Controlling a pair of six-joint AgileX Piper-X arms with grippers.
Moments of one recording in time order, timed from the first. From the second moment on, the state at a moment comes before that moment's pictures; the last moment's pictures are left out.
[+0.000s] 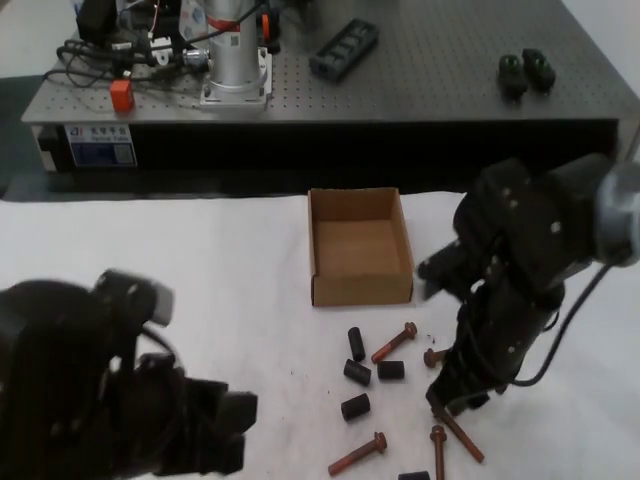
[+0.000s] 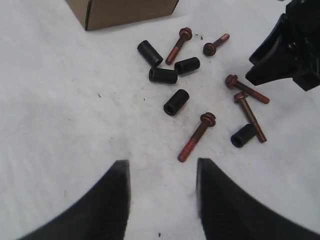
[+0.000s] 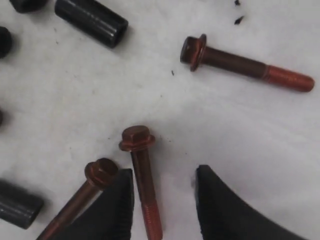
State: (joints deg) left arm -28.9 54.8 -23.9 11.8 18.3 -13.5; right arm 13.5 96.4 -55.2 48.0 -0.7 -13.4
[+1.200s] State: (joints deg) left arm -37.9 101.2 -66.3 39.0 16.1 18.3; right arm 7.9 82.3 -54.0 49.3 -3.8 -14.4
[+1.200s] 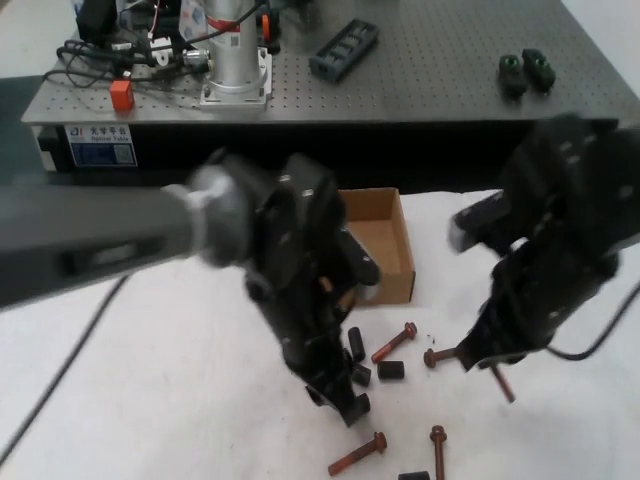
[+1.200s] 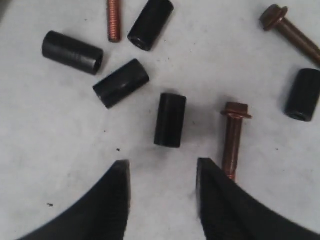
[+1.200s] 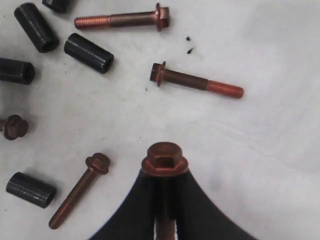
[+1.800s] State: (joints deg) left arm -43.5 118.9 -86.9 53.6 10.1 28.1; right arm 3.7 72.5 -52.1 50.7 -5.1 -14.0
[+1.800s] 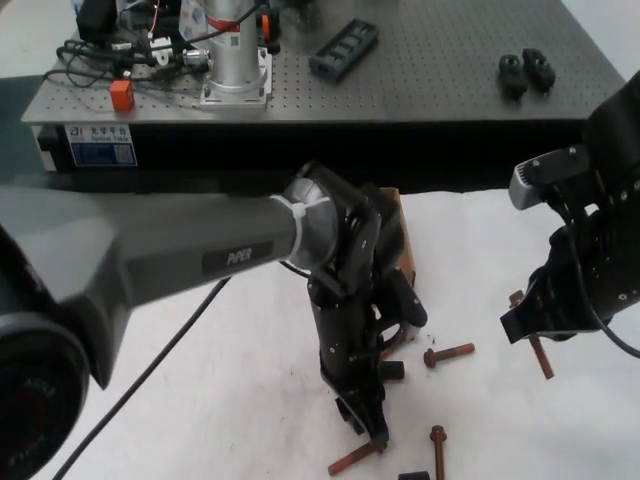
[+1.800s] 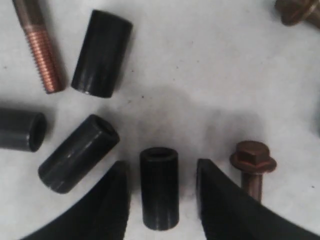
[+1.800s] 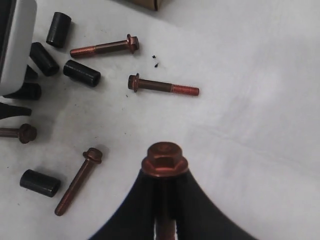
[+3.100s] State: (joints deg) left arm -37.6 70.8 -44.6 2.5 25.7 -8.9; right arm 18.7 69.7 -38.0 -24.6 -27.1 34.7
